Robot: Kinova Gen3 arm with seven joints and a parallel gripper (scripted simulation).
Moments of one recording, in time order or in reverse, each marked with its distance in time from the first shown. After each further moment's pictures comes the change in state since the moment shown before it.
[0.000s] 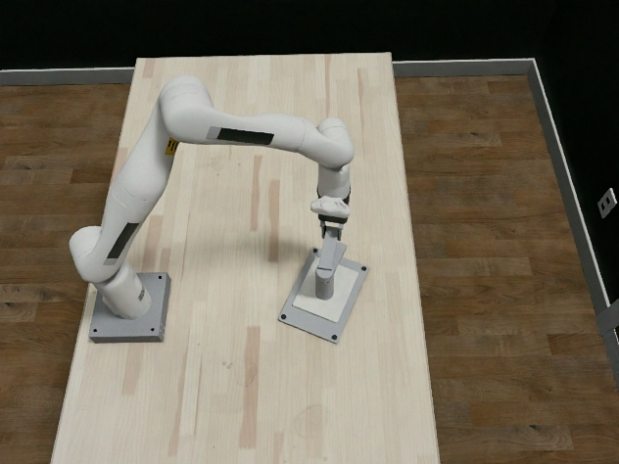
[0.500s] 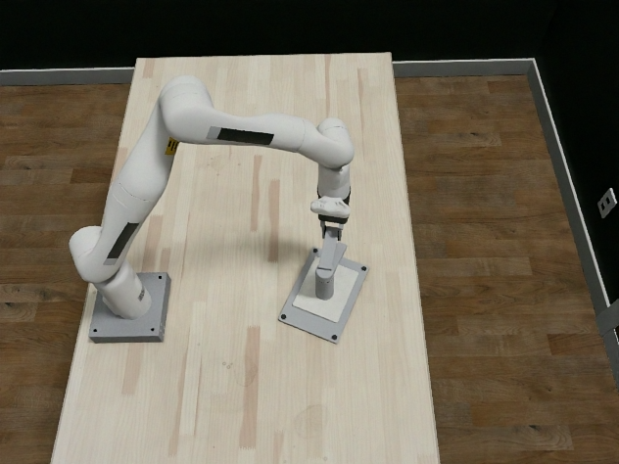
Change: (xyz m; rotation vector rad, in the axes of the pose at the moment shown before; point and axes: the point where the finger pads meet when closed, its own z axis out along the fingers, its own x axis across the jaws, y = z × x) arm 0.000 0.000 0.001 0.000 -0.002 0.000
